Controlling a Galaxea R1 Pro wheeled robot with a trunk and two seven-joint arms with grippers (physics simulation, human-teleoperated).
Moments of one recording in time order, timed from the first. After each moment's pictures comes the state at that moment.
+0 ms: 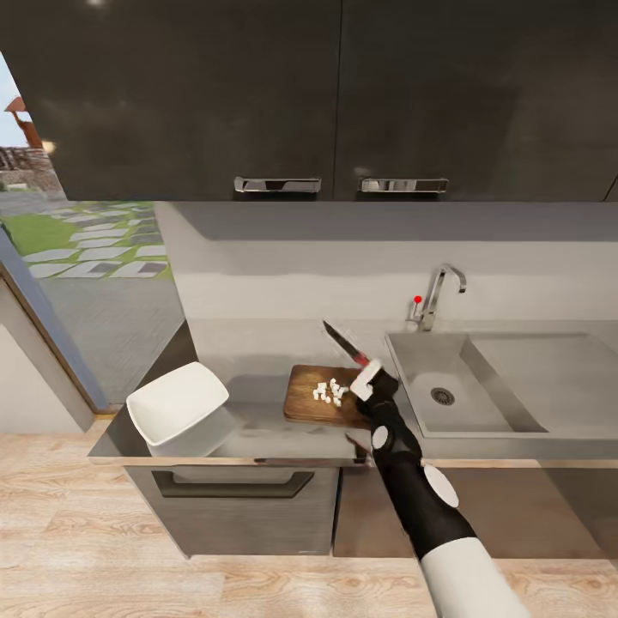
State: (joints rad) left arm 0.30 0.02 -0.12 -0.76 0.05 -0.48 0.27; right arm -0.59 0.17 0.11 -1.11 1.06 0.27 0.07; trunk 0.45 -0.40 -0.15
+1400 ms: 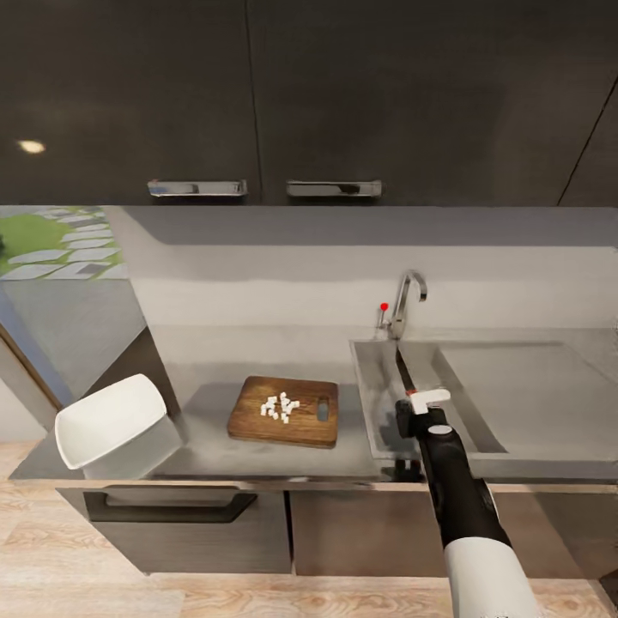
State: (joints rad) left arm 0.30 0.02 -0.12 -0.76 0.05 -0.48 0.27; right arm -0.60 0.17 -0.27 -1.12 0.60 0.51 0.16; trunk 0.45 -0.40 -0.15
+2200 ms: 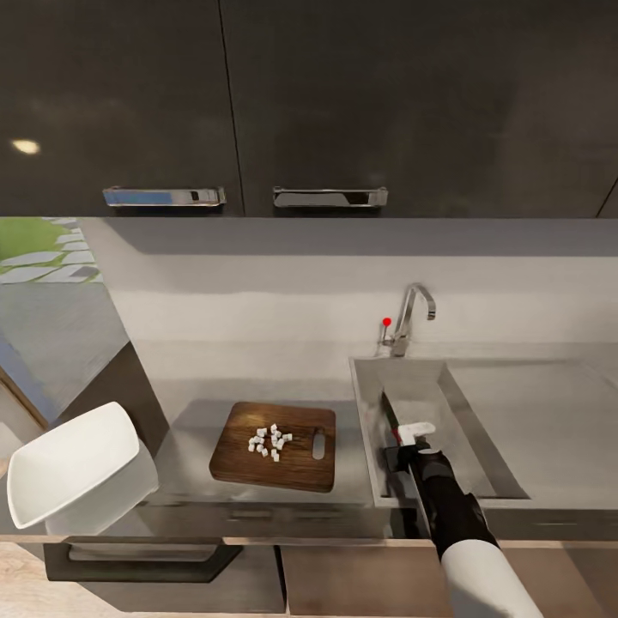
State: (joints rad) left arm 0.30 0.02 -0.12 -0.76 0.05 -0.48 0.27; right arm -0.61 0.15 -0.27 -0.86 0.50 0.52 0.15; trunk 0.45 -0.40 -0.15
